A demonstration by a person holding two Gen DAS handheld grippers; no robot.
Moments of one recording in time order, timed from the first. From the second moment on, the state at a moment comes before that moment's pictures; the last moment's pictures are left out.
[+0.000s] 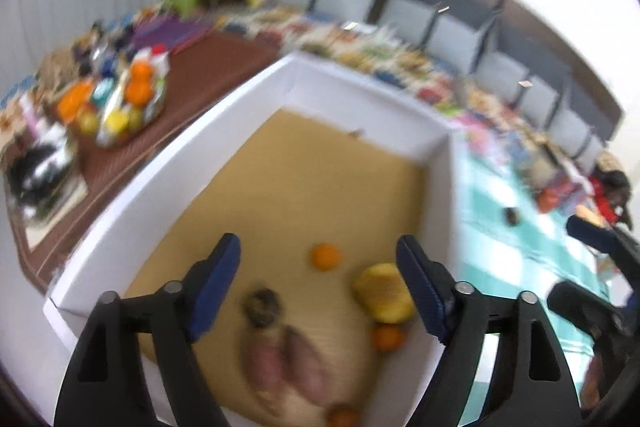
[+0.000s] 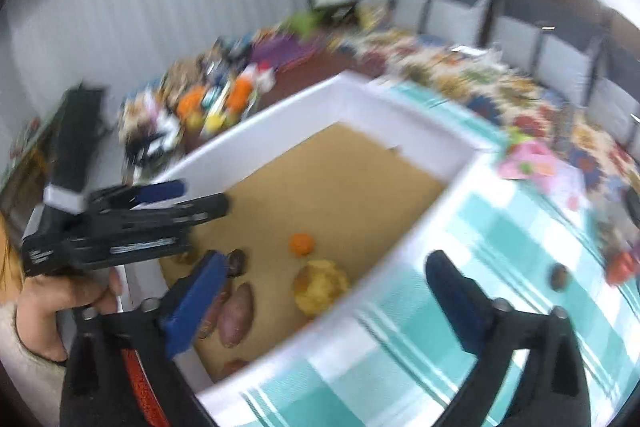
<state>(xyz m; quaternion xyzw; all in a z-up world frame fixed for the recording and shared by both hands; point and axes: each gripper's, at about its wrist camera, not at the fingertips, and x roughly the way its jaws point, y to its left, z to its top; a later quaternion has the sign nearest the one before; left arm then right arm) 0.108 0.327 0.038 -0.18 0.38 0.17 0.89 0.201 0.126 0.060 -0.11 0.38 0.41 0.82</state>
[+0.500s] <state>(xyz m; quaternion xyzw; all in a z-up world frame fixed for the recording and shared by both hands) 0.118 0.022 -0.074 -0.05 0.46 -0.04 0.89 0.135 -0.237 -0.125 0.02 0.48 0.06 0.88</state>
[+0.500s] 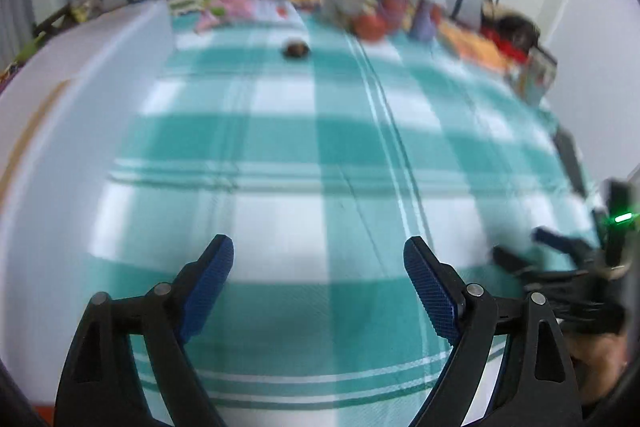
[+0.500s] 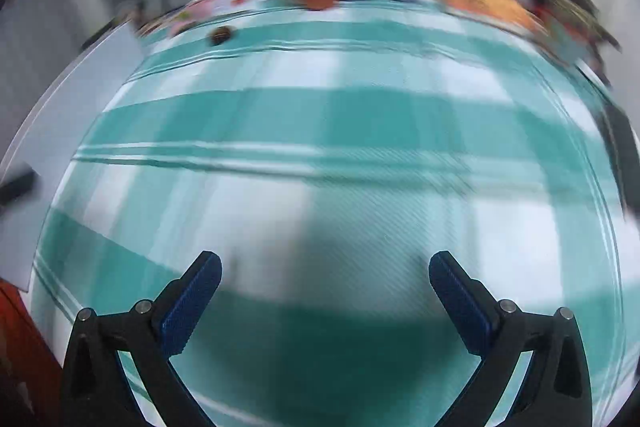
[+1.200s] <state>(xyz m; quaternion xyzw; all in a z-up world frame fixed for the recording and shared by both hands) 0.097 -0.015 -0.128 0.00 0.45 0.01 0.89 0.095 -0.243 -0.139 -0.04 0.46 0.07 0.88</state>
